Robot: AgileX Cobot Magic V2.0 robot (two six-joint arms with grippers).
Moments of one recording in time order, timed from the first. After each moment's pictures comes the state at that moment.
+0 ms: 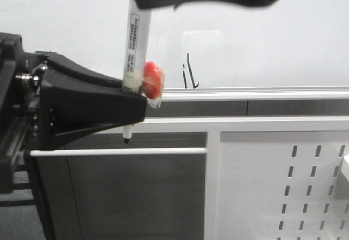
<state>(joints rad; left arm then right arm) -0.38 1.55 -0.39 1.09 -1.16 -0.30 1.05 0.98 -0.59 1.35 -0.22 -1.55</state>
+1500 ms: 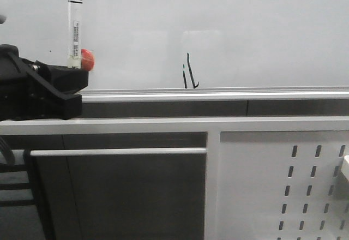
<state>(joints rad) -0.50 1.69 -0.35 0.08 -1.13 0.04 1.05 0.96 -0.59 1.36 -0.25 -1.55</state>
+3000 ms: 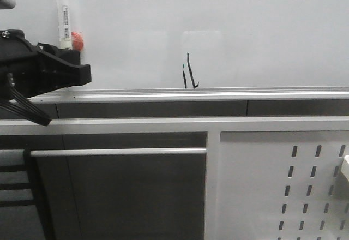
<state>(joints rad) -0.51 1.74 -0.47 -0.13 -1.13 0.05 1.05 0.96 -0.59 1.39 -0.25 -1.55</state>
